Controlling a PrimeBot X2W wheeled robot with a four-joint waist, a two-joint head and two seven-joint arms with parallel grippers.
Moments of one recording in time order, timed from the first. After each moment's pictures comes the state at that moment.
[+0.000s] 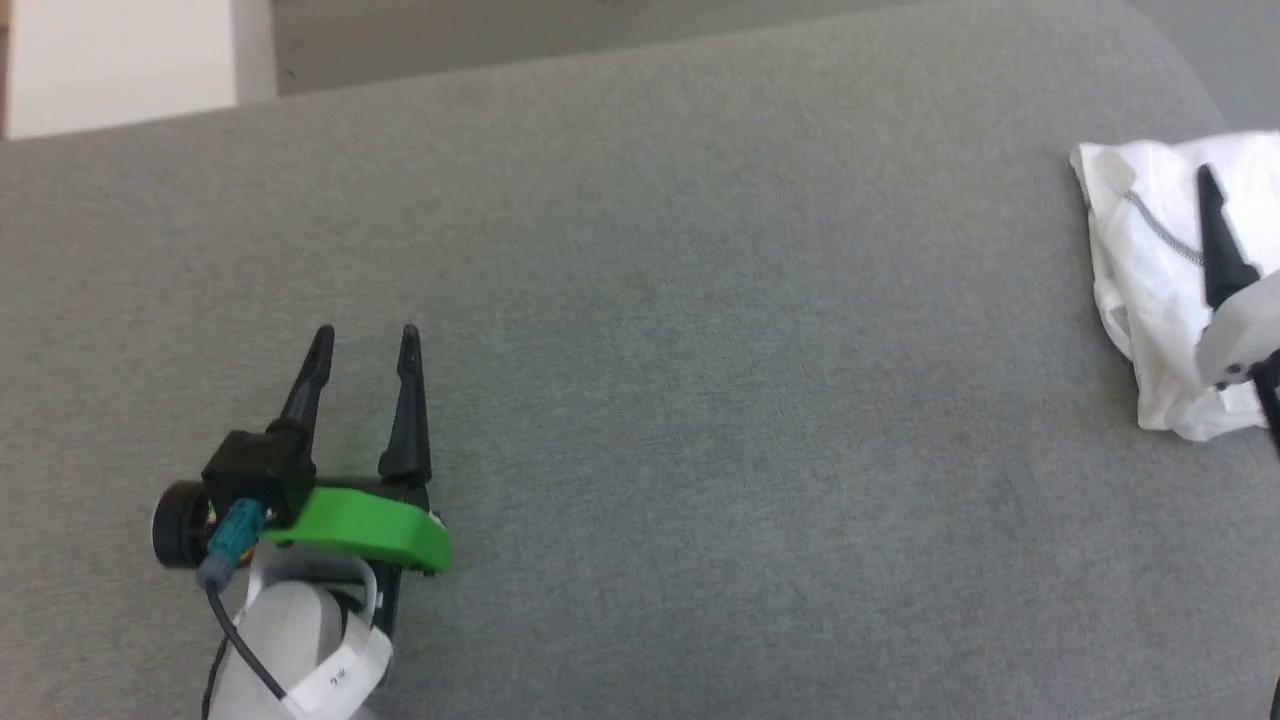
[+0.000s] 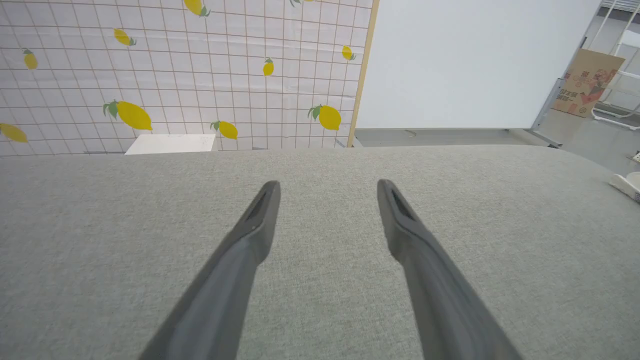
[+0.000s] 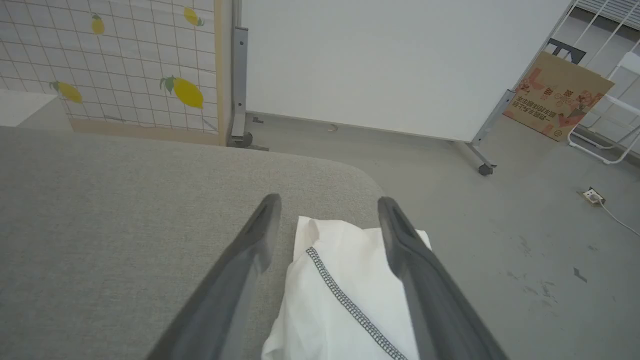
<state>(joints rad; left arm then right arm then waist) -0.22 0.09 -0.03 0.15 -0.16 -0.08 -0.25 -0.65 -0.42 -0.01 0.67 0.16 0.13 -0.14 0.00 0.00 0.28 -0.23</state>
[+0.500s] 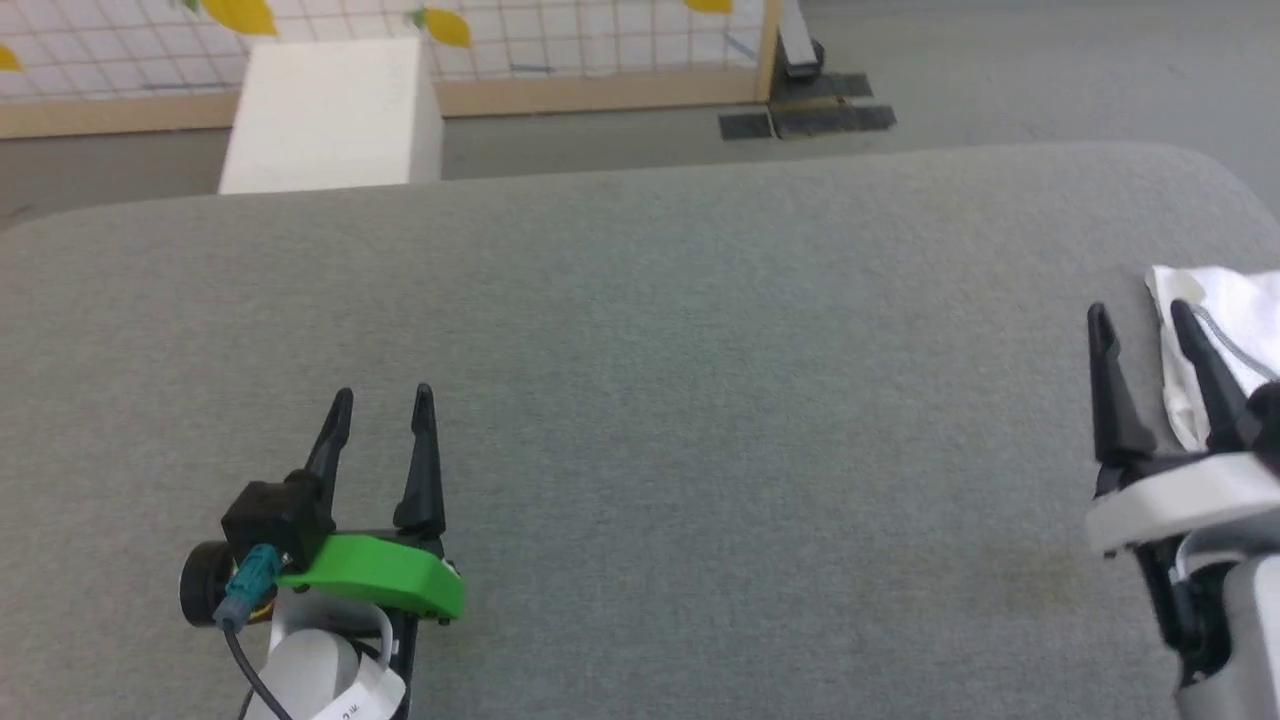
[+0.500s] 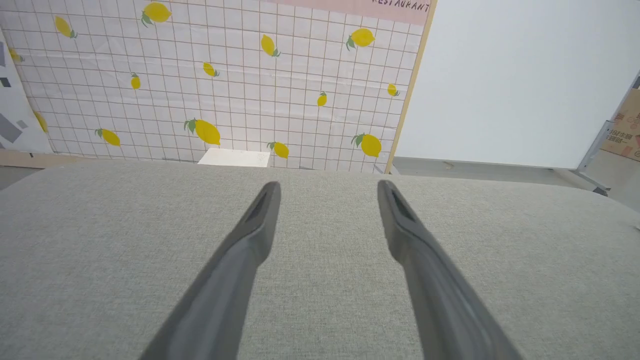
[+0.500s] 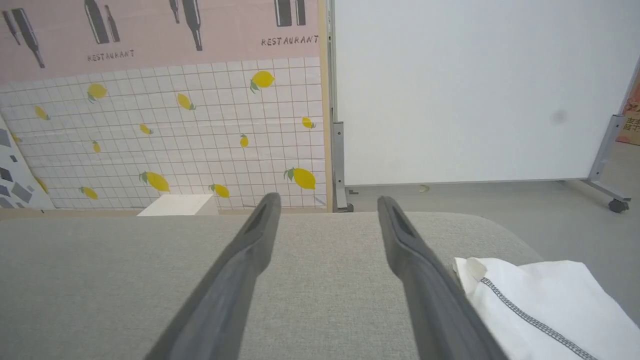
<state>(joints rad) -0.15 0.06 -0.03 0.17 -0.19 -0.07 -0.25 -0.22 -0.23 -0.07 0.19 0.26 0.13 -0.17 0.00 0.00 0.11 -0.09</state>
